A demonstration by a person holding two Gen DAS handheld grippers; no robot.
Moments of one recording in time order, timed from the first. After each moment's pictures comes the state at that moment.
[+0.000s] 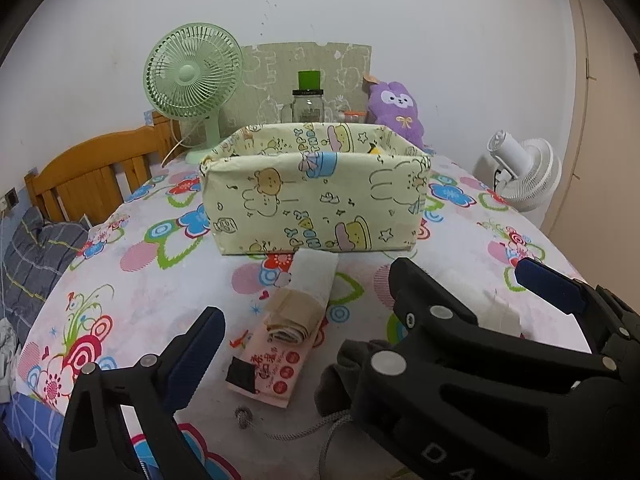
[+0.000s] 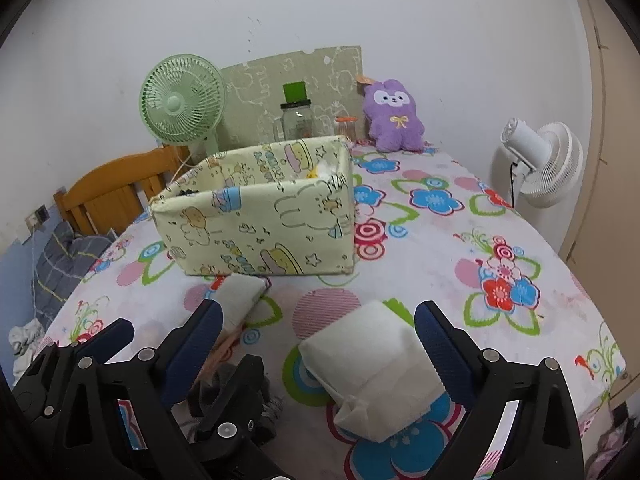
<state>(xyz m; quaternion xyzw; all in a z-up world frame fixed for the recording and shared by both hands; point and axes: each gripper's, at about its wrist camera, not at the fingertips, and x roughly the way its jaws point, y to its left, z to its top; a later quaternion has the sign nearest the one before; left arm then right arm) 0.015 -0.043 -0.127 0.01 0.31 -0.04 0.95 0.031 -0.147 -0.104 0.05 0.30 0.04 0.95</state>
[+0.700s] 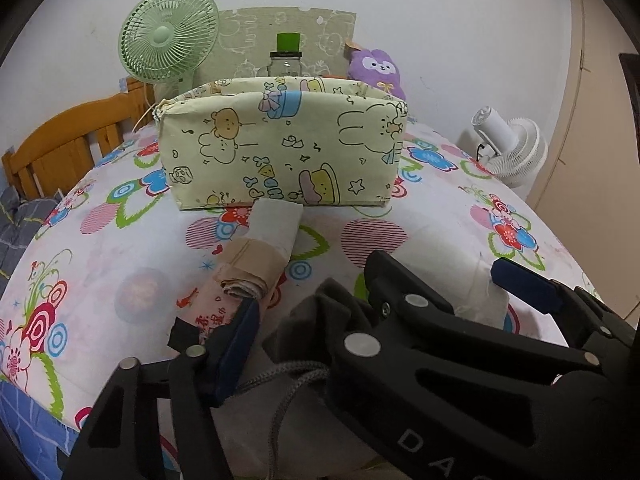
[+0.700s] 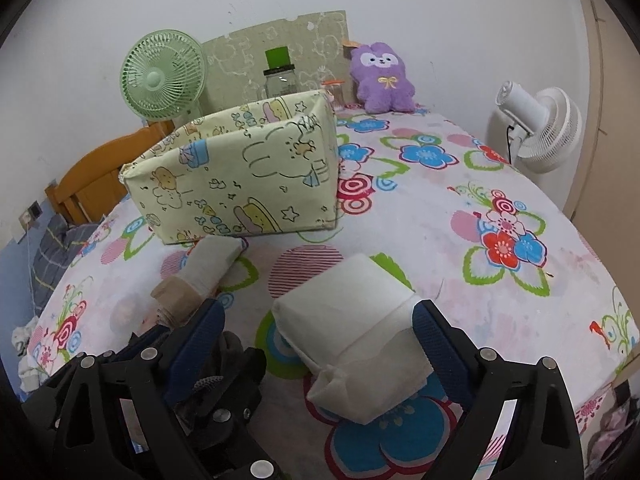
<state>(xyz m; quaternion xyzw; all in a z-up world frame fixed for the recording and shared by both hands) 0.023 -0.057 -0.153 -0.01 0.36 -0.08 0.93 0.038 -0.160 -0.132 0.07 0.35 0.04 0.93</state>
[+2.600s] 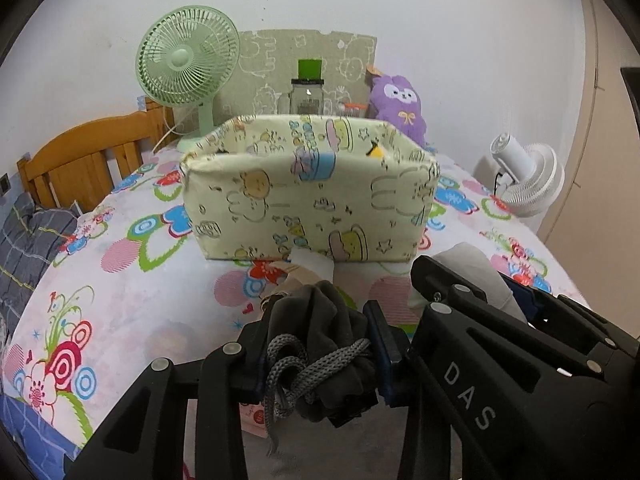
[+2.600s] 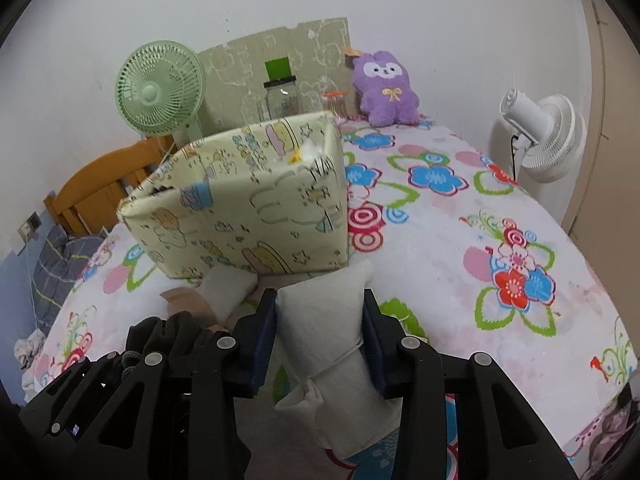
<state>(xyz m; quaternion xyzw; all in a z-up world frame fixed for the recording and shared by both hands) 0.042 -0.044 -0.121 -0.02 0.33 -0.04 0.94 0.064 -0.153 -0.108 0.07 0.34 0.04 0.94</state>
